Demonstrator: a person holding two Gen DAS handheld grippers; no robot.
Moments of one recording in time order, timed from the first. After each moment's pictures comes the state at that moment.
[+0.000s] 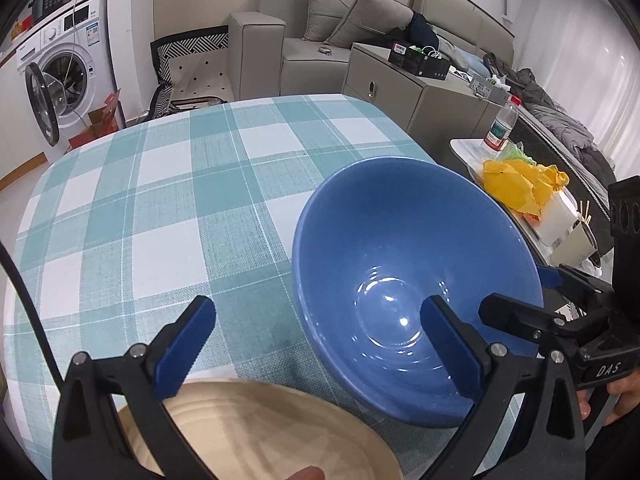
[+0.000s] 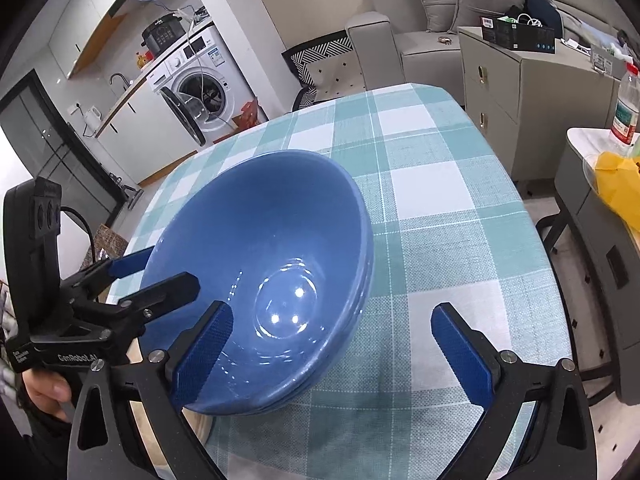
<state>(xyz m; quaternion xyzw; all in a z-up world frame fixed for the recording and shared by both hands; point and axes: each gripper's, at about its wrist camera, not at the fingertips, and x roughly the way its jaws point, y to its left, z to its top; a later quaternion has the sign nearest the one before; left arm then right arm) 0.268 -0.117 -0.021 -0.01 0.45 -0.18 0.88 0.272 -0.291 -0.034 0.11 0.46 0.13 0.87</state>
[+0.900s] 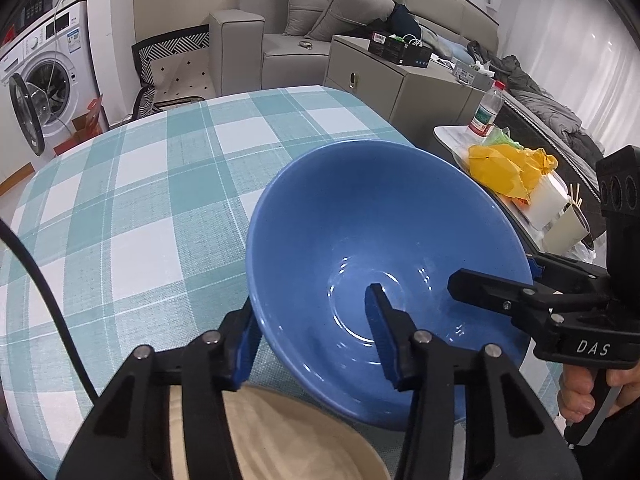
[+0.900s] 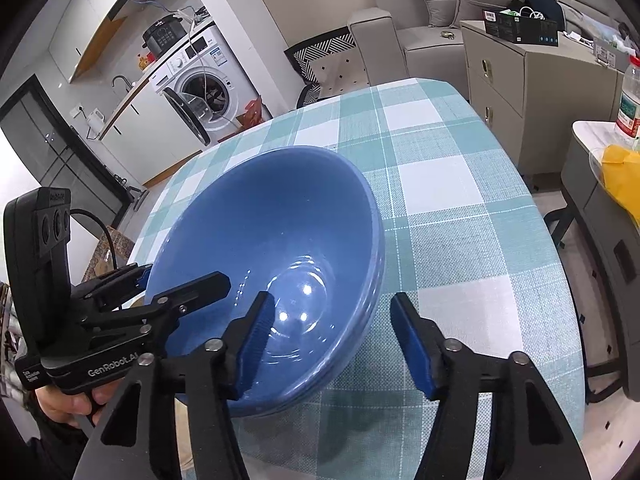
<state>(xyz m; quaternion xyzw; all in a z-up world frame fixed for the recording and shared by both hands) 0.264 -0.132 -0.024 0.01 0.45 -0.20 0.87 0.272 -0.289 -0.034 0.12 0.47 0.14 0.87</state>
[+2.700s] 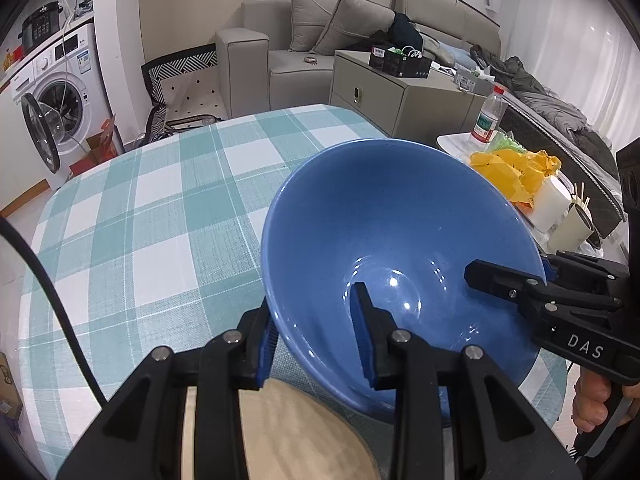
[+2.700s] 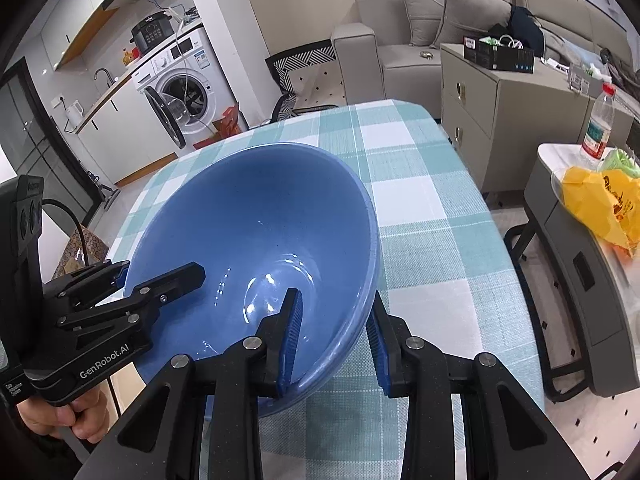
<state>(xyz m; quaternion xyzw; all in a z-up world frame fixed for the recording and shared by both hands) 0.244 -0.137 0.001 0.03 0.42 -0.18 0.89 0.249 -0.286 -0.006 0.07 0.45 0.08 0.89</state>
